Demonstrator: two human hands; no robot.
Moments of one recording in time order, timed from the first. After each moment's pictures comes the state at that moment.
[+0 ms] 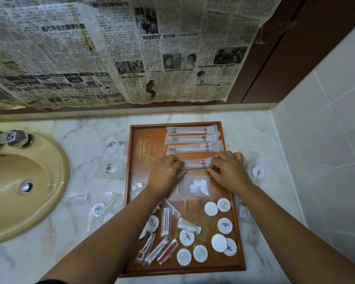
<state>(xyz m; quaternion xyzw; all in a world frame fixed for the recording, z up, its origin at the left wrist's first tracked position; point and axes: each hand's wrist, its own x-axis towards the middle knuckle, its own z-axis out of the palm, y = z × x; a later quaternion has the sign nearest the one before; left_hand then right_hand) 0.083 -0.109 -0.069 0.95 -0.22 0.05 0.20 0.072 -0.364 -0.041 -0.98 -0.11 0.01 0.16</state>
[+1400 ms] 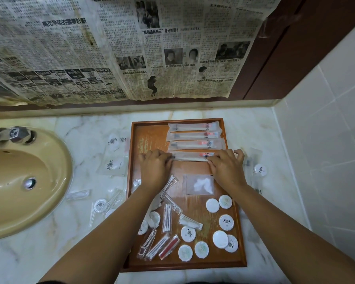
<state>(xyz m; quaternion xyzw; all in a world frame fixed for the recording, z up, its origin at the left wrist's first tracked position) 0.085 -0.089 -0.063 0.98 -0.05 0.04 0.16 0.066 -0.350 -0.065 -0.99 -0.09 -0.11 0.09</state>
